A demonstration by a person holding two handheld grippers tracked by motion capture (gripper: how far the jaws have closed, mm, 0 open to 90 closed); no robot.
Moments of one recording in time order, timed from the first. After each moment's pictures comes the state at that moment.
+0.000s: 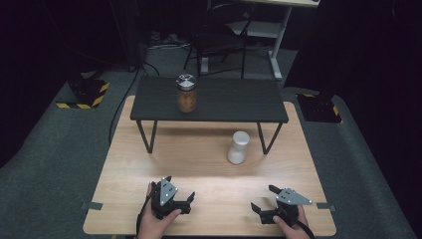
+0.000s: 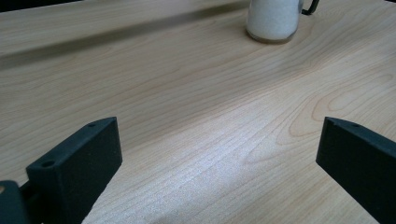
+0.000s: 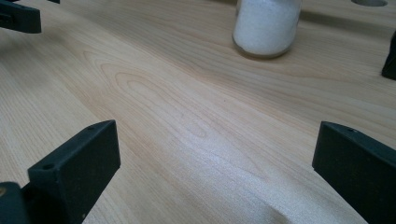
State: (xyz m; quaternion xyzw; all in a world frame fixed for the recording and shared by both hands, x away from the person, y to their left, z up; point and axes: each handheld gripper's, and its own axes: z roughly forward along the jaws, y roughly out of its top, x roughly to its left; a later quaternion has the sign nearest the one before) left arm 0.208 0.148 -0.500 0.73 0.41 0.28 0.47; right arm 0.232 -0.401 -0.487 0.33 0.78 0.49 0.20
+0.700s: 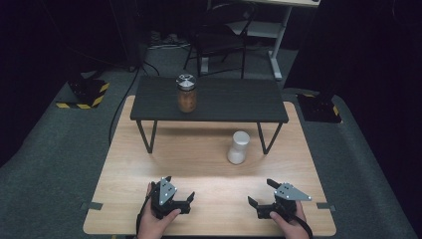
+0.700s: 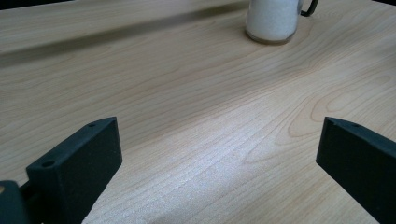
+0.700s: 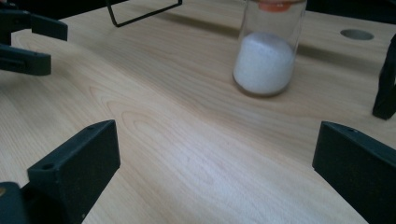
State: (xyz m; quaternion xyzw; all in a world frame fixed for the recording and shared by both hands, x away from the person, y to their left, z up) left arm 0.209 0.150 -0.501 0.73 0.41 0.27 0.48; right arm 0.232 -0.383 -0.468 0.33 0.76 0.50 0.22
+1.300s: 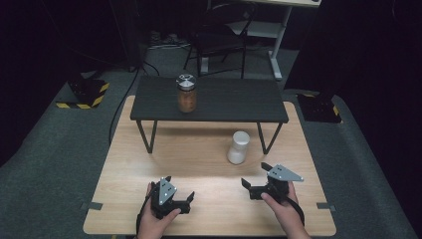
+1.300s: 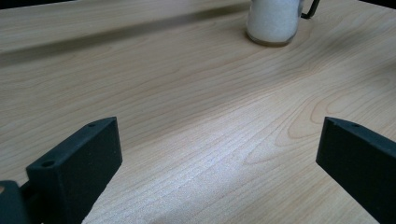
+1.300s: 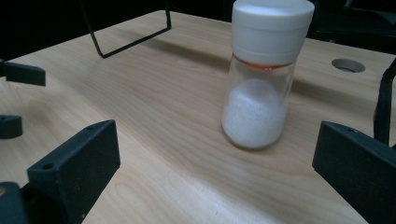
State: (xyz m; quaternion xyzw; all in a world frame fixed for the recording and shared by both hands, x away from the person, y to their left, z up) left arm 0.208 0.151 -0.502 0.72 0.41 0.27 0.48; right arm 0.269 -0.355 -0.443 0.34 0.75 0.51 0.24
